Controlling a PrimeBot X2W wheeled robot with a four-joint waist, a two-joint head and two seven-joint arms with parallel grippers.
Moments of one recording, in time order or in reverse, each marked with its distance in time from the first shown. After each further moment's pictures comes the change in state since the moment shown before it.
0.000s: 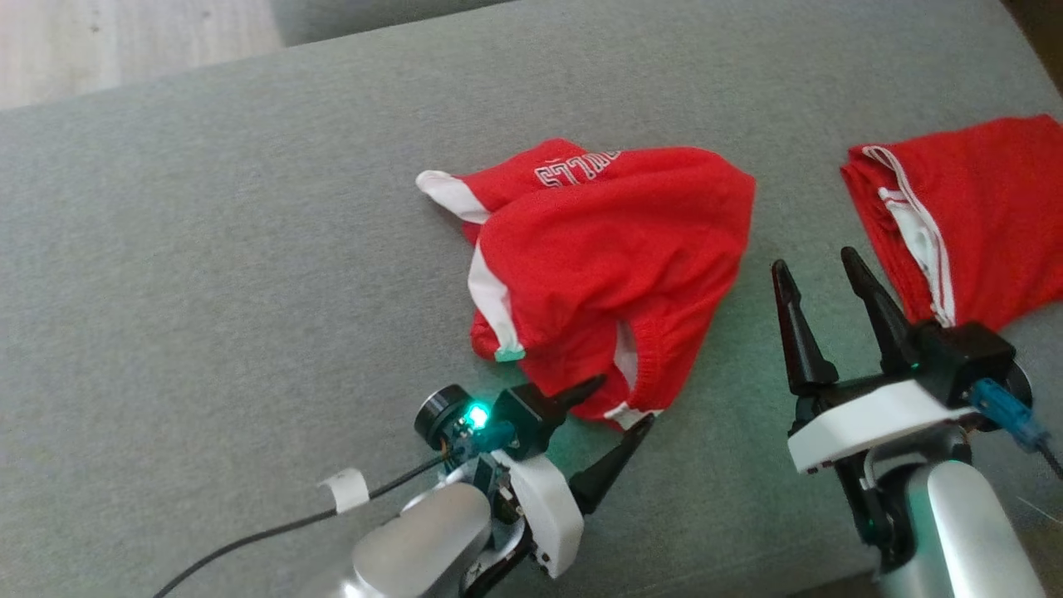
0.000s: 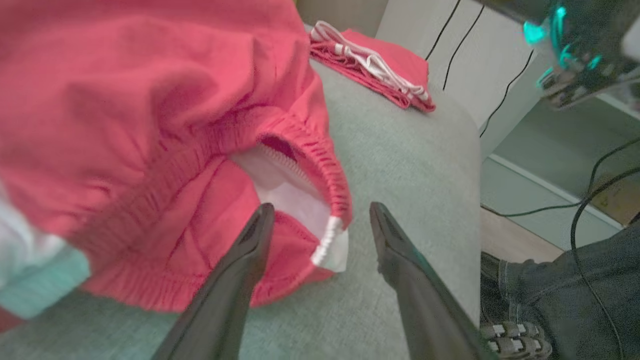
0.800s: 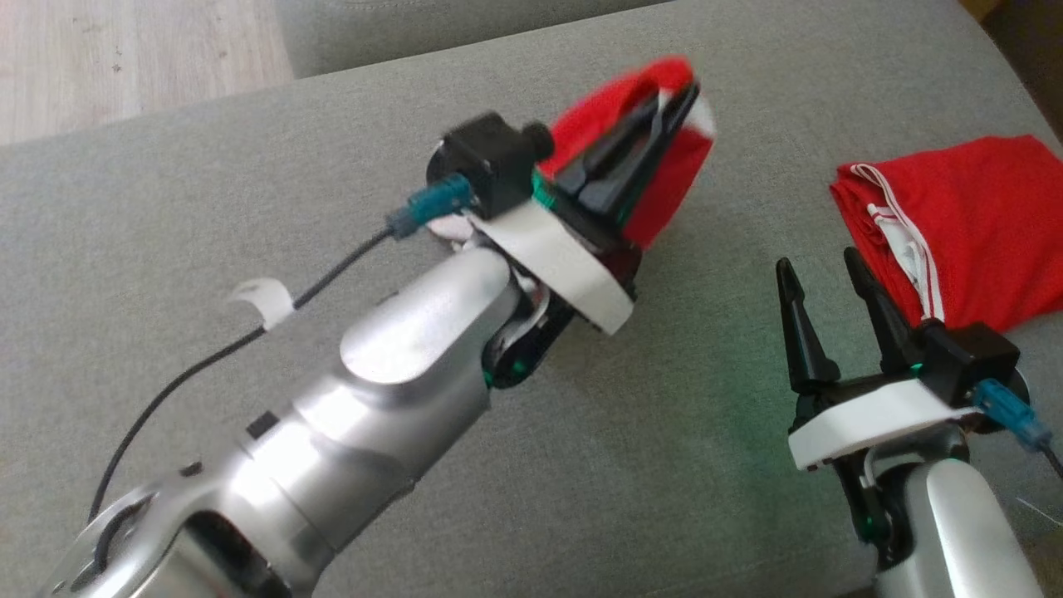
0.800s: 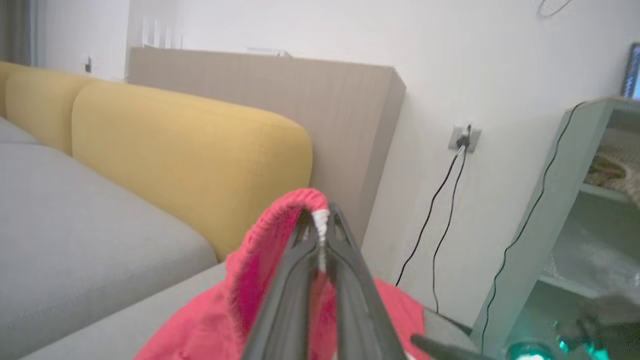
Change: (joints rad) left arm -0.403 -0.041 0.045 -0.059 -0.293 0.000 -0.159; right arm -0.009 0.010 -0.012 0.030 0.022 0.000 -0.024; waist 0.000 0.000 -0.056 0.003
